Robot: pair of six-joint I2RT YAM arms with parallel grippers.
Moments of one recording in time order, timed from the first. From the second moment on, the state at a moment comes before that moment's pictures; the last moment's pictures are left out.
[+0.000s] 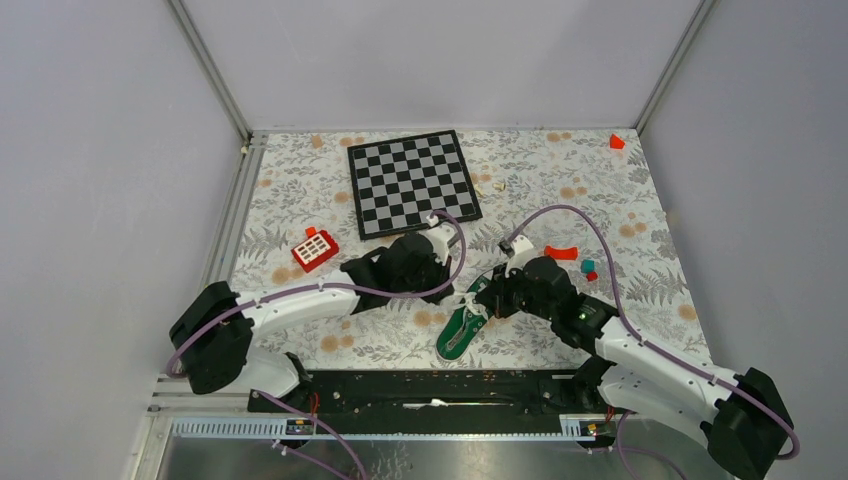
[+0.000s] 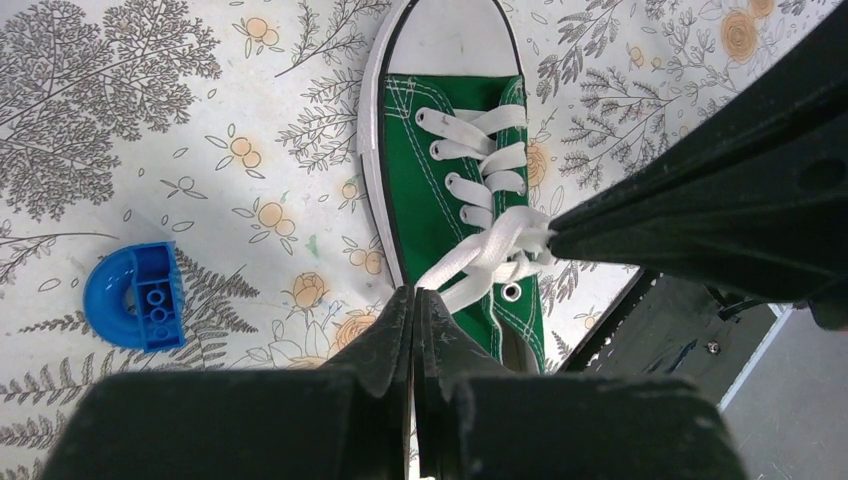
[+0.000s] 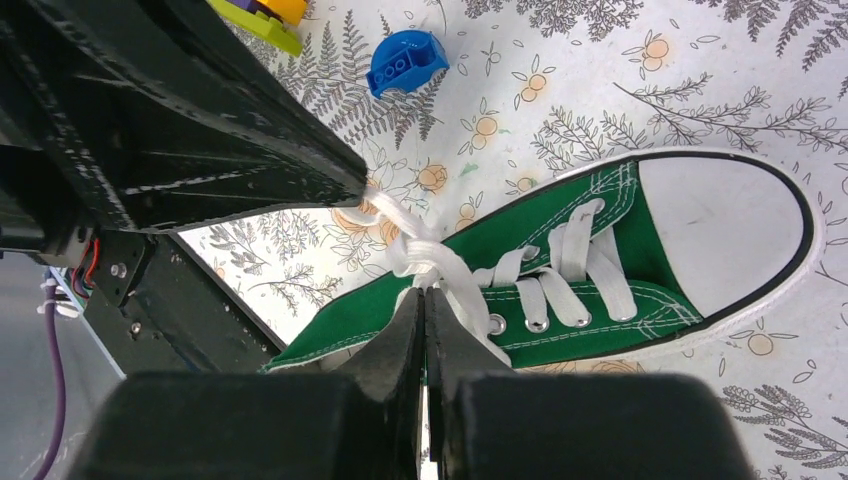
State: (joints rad) left arm -0.95 1.41 0.85 -0.11 0.10 -0.40; right arm 0.76 0.87 0.44 -0.11 -0.12 0.45
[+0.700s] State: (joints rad) left arm -0.94 1.32 0.77 -0.13 0.08 -0.42; right arm 0.76 0.80 0.35 -0.09 -0.02 0.51
